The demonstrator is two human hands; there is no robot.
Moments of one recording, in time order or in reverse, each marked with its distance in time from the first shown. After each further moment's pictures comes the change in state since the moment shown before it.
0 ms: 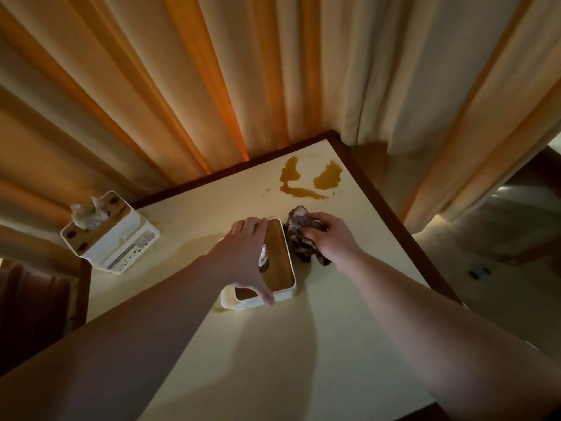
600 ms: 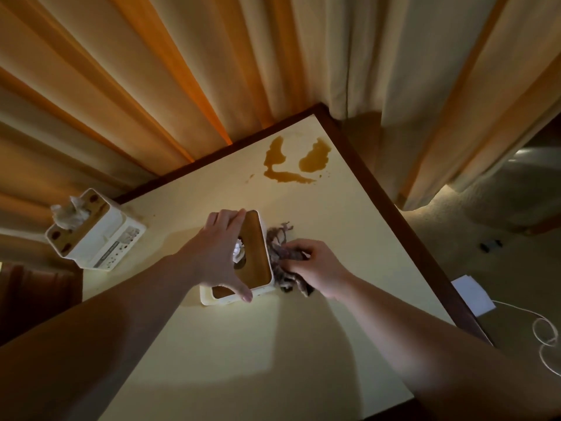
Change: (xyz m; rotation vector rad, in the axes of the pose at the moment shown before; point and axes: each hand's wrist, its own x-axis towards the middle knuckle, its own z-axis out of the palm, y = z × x) left_hand 0.008 0.003 -0.004 -0.005 -0.055 -0.028; right_hand -0.039 0.051 -0.001 0.232 -0.299 0.044
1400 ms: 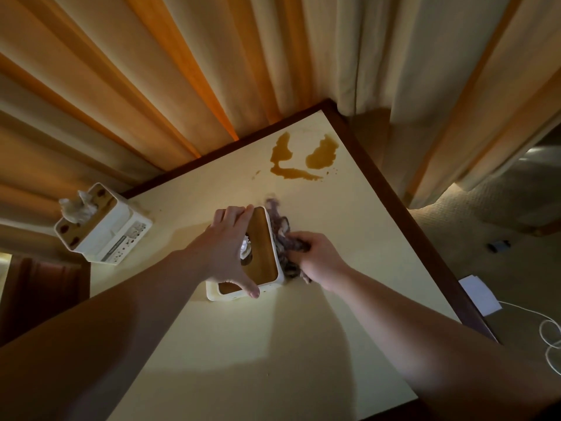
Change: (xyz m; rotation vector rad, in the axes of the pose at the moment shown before) left_hand 0.001 -0.001 0.002 -0.014 -0.002 0.000; right_hand 0.013 -0.003 0.010 -0.032 0.057 0.034
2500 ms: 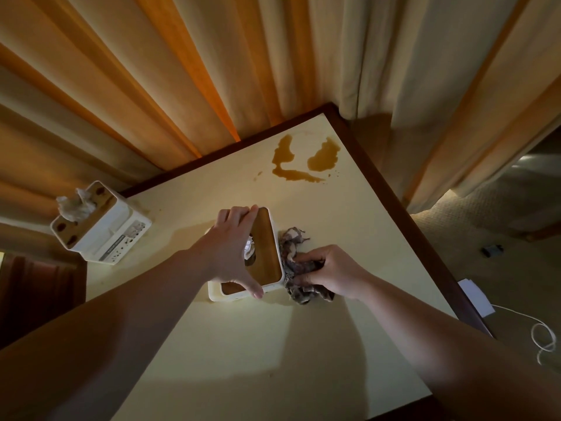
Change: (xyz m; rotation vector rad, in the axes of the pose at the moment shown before) left_hand 0.002 -0.002 0.003 -0.023 0.005 0.005; right_hand -0.015 0.007 -0.030 -0.168 -0.234 -0.025
